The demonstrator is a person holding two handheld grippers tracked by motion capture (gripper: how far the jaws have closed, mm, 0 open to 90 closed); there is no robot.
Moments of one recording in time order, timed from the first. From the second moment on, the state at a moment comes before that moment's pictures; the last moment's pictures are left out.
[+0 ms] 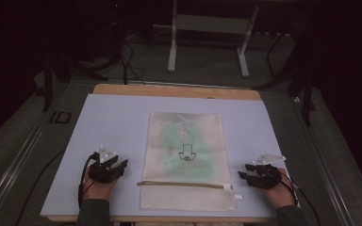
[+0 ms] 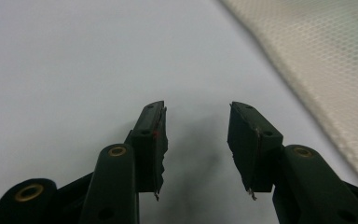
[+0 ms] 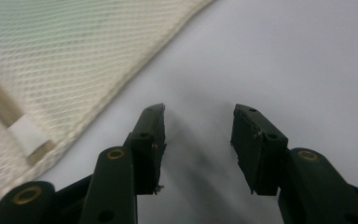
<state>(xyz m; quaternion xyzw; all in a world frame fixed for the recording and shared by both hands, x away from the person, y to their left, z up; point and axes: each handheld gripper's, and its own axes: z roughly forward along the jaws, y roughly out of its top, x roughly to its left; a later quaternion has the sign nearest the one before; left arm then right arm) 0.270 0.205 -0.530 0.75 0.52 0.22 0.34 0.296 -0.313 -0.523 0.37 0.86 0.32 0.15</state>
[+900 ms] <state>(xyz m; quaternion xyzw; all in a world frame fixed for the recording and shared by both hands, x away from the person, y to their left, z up) 0.271 0.198 -0.528 0.77 0.49 0.18 0.37 0.289 -0.276 -0.512 0.29 0.90 0.32 0.12</state>
